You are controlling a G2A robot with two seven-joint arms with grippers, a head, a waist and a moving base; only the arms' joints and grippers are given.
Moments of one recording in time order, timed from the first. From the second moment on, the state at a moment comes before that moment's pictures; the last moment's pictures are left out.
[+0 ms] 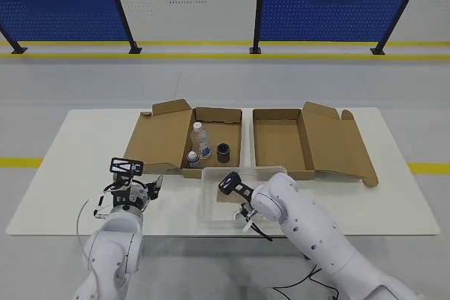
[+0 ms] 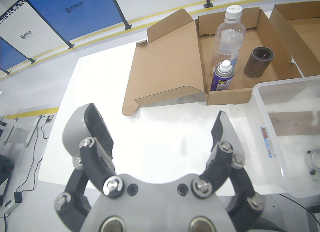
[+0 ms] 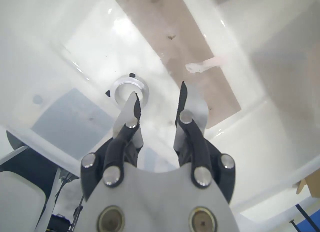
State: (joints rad) left arm 1.63 -1.34 -1.51 -2.11 1.66 0.10 -0.70; right arm -0.88 -1.37 0.76 -1.37 -1.09 -0.13 1.28
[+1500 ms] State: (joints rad) left arm 1.63 -1.34 -1.51 -2.11 1.66 0.10 -0.70; right arm -1.06 -1.35 1.02 -1.54 -0.88 -0.07 0.98
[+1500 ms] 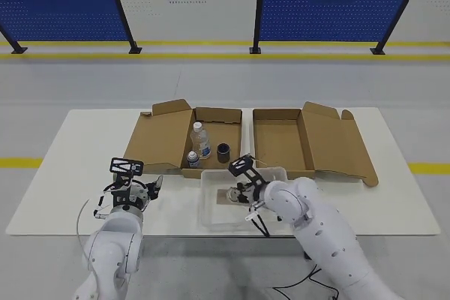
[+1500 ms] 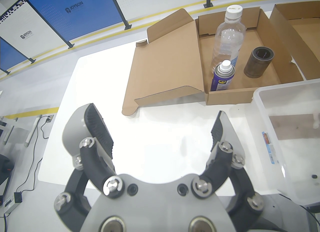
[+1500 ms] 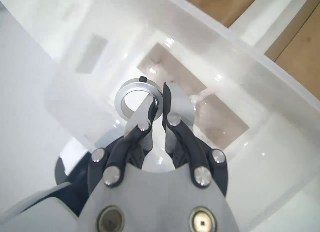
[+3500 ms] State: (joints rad) left arm 1.63 -1.34 -1.51 -2.11 1.66 0.10 -0.70; right arm -1.11 -1.30 1.17 -1.61 -1.19 0.25 0.64
